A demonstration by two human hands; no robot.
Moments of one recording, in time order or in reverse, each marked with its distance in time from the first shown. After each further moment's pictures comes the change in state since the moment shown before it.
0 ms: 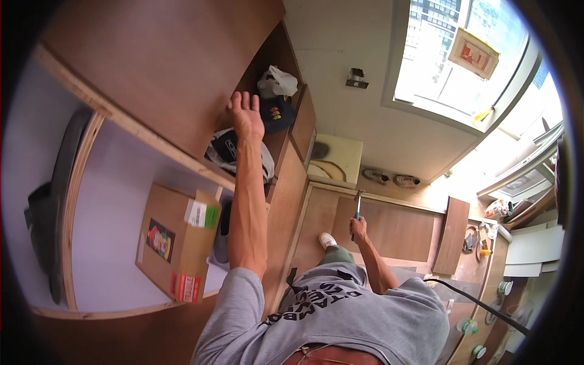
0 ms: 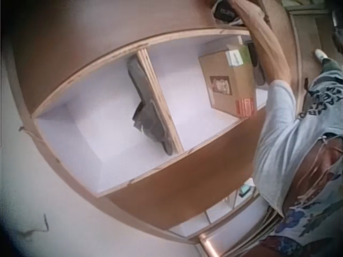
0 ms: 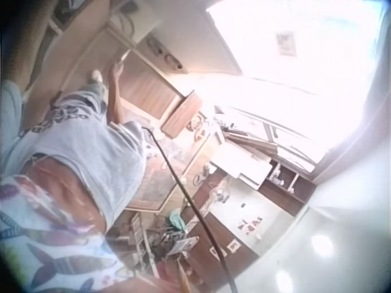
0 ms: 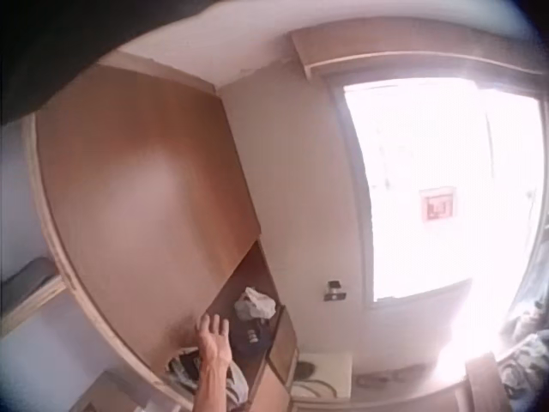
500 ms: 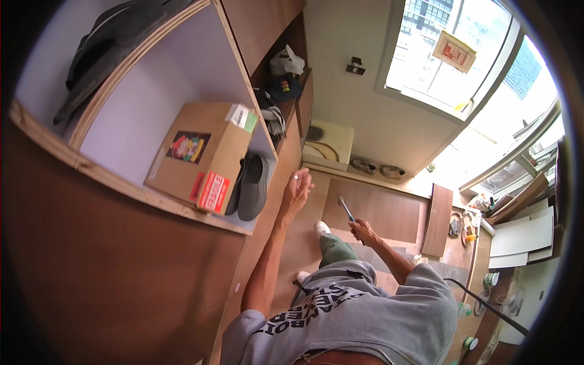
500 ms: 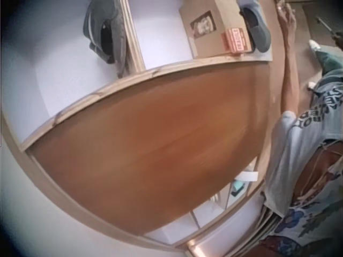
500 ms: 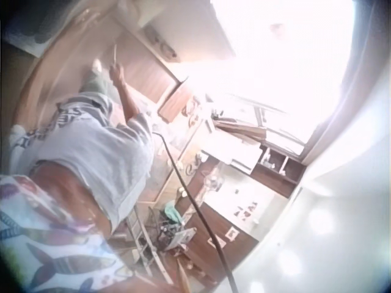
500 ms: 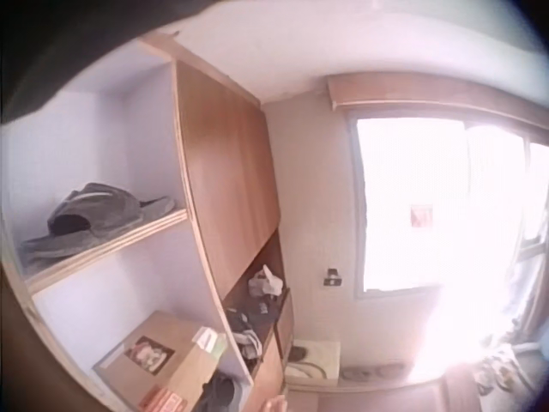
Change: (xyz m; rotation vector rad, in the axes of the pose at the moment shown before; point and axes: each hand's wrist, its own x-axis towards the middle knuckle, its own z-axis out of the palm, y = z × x) left_hand -0.371 0.098 -0.137 0.882 -0.319 -0.379; right_hand -0.229 0.033 -0.065 -0.428 -0.372 0.028
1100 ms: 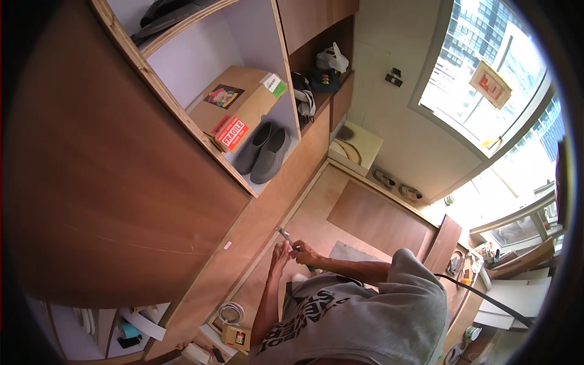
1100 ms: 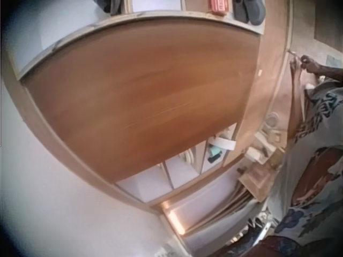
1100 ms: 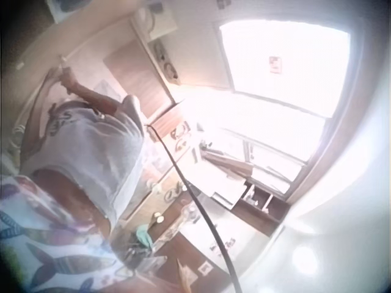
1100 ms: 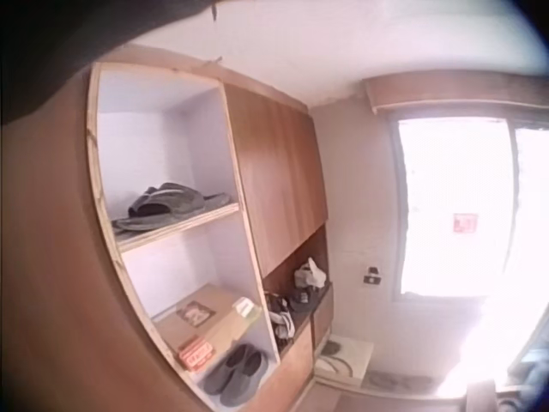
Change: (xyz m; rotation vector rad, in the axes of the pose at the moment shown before) left_hand -0.298 -0.152 0.010 -0.030 0.418 -0.532; right_hand -0.099 0.063 0.156 -0.282 -0.628 -0.142
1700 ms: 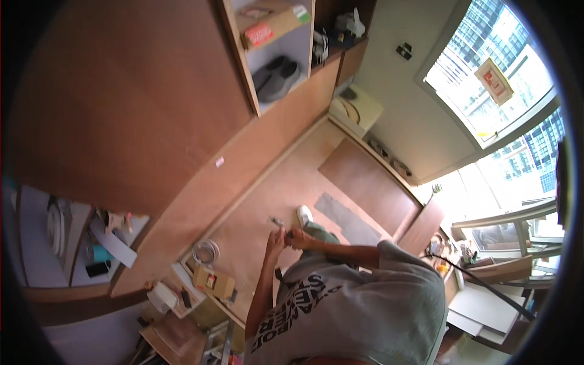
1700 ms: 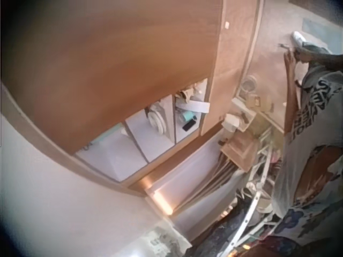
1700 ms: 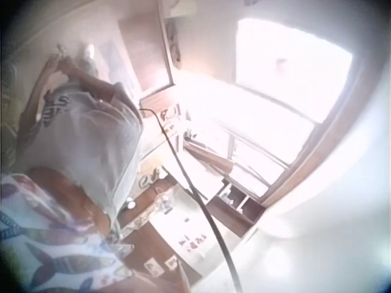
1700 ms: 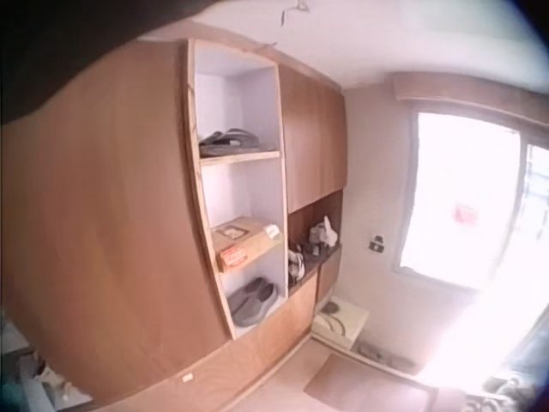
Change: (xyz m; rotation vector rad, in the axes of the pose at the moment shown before) left_hand -0.232 -0.155 0.036 -0.193 0.139 -0.099; right_hand -0.161 0.179 0.088 -0.413 -0.225 0.118
